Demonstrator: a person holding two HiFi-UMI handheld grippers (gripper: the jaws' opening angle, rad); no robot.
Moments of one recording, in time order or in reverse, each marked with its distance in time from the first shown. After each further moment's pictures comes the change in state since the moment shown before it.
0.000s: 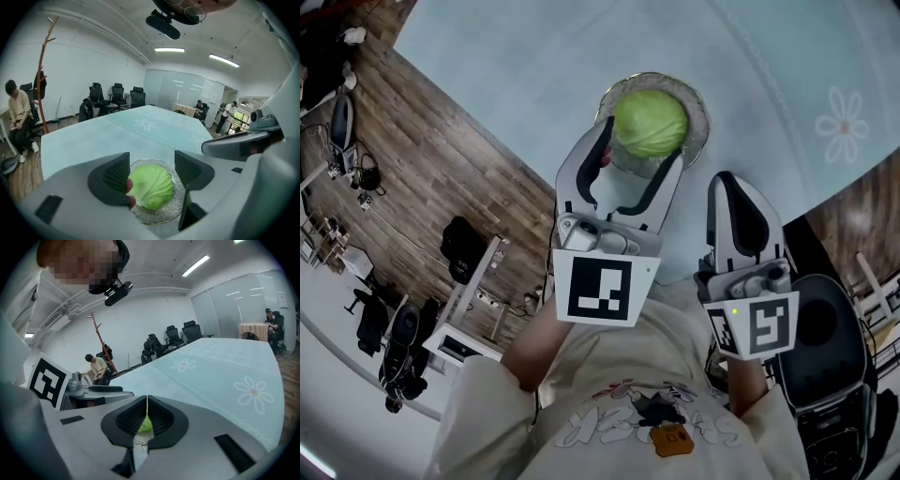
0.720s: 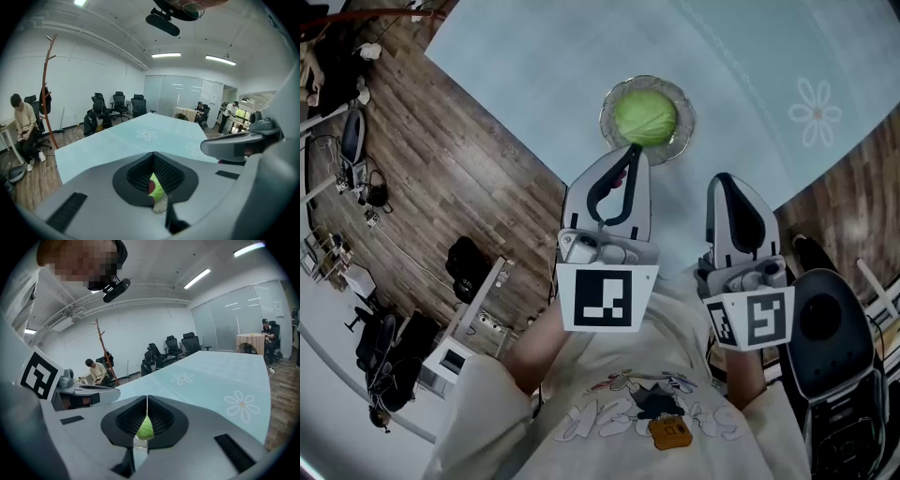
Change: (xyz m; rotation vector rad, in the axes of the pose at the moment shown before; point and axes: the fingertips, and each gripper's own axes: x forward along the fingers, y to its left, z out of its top) left arm -0.072 -0.024 0.028 0.052 -0.061 0.053; right arm -0.060 0.026 0.021 -0.040 -0.111 -0.036
